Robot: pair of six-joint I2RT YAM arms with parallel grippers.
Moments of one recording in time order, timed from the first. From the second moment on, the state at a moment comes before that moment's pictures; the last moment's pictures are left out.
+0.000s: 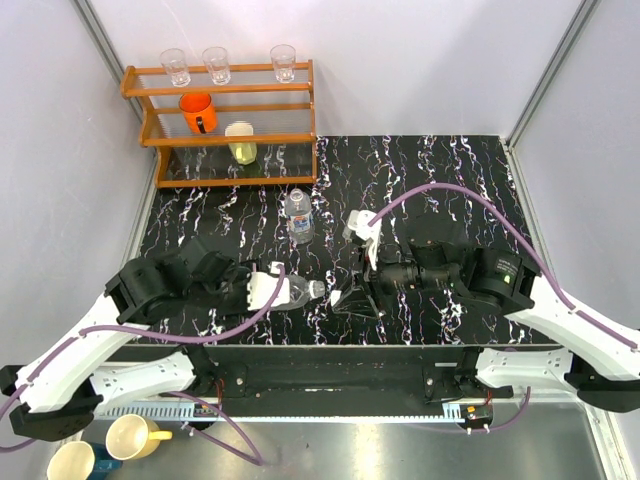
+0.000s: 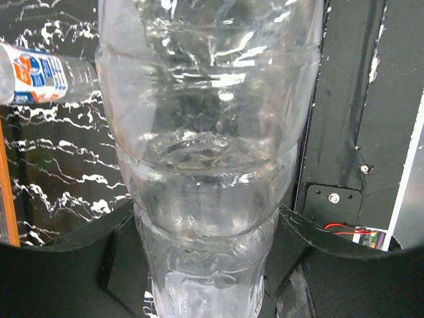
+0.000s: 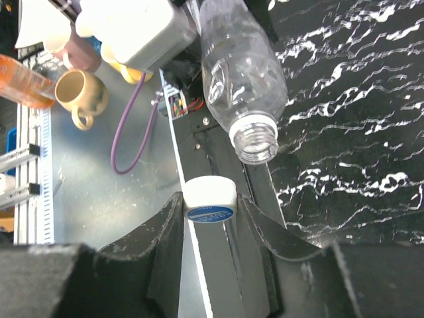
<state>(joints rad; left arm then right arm) -0.91 0.87 1.24 -1.27 0.16 0.60 1.11 1.05 1.38 -0.73 -0.32 0.18</state>
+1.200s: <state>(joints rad) -1.01 0.95 1.34 -1.33 0.22 0.69 1.11 1.12 1.42 -0.79 -0.39 0.17</state>
